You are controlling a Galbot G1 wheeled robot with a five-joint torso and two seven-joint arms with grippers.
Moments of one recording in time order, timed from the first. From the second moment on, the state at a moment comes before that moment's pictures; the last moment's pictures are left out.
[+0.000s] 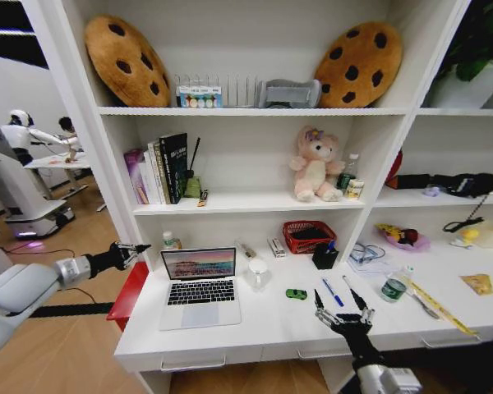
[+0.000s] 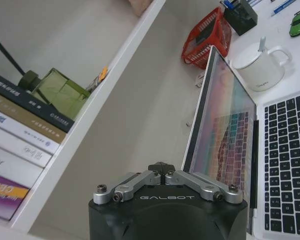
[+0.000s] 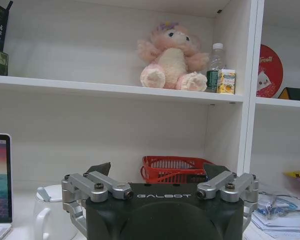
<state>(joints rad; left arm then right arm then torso) 1.09 -0.42 -0.52 -1.79 -0.22 -0.08 0.61 -1.94 1.27 0.64 2.35 0.21 0.09 0.18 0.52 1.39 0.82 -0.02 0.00</state>
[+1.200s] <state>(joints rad) 0.86 -0.37 -0.22 -1.85 -0.22 -0.25 1.03 -1.94 1.30 0.64 2.32 0.21 0.11 0.18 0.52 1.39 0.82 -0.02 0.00</state>
